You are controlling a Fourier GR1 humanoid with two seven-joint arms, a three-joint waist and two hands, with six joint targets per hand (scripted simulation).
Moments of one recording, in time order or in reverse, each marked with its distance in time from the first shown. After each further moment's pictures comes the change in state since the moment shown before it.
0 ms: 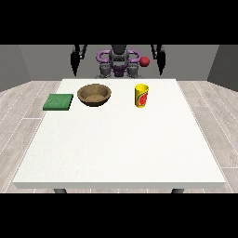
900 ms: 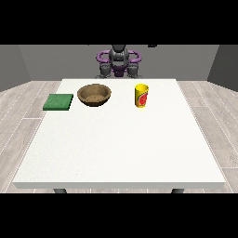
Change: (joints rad) left arm -0.090 -0.075 -0.033 -0.261 0.062 0.163 0.381; right arm 0.022 0.016 0.000 -0.389 -0.119 -0.049 0.401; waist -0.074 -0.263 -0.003
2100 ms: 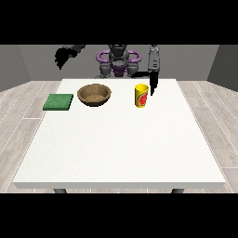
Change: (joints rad) left arm -0.210 0.066 0.142 0.555 -0.037 -0.074 -0.704; right arm -0.165 -0.060 -0.156 0.179 -0.086 0.139 -0.408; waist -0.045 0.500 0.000
